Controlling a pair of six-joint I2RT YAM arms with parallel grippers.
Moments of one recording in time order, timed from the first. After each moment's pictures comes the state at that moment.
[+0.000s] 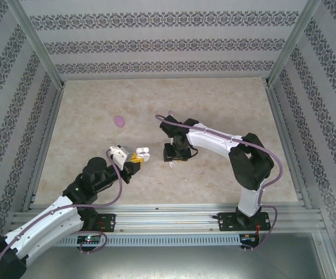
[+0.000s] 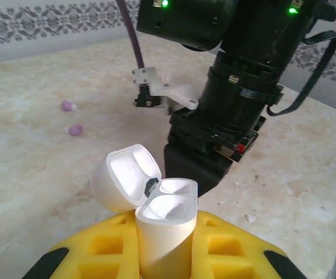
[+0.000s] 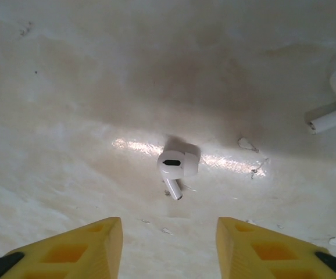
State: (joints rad) left arm -0.64 0.58 0.29 0.04 0.17 -0.09; right arm 0.75 1.85 1.33 -0.90 -0.18 0.67
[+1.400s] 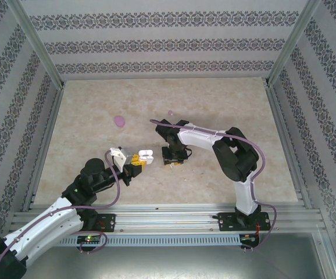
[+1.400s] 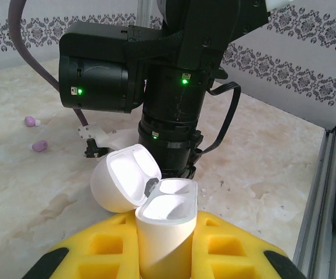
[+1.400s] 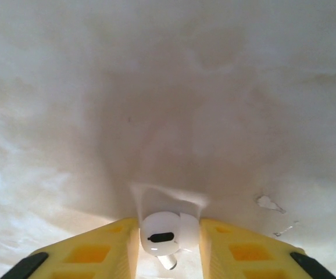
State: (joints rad) left arm -0.64 0.55 0.28 0.07 0.27 -0.11; right arm 0.75 2.02 1.40 -0.91 -0.18 0.66
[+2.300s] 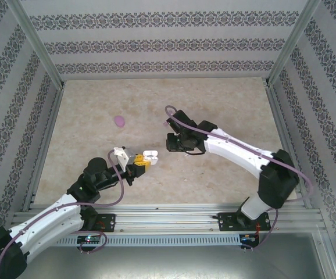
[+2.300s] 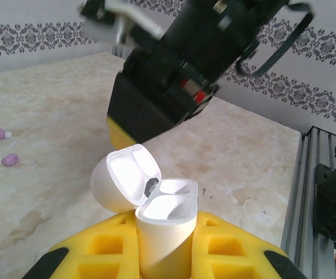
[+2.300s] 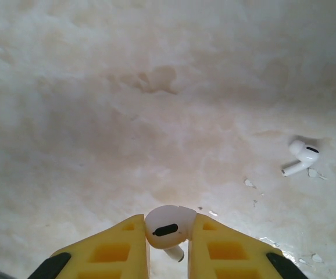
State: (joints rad) left arm -0.64 0.65 0.25 0.25 0.35 -0.12; right arm 0.78 1.55 1.24 -0.72 -0.02 0.71
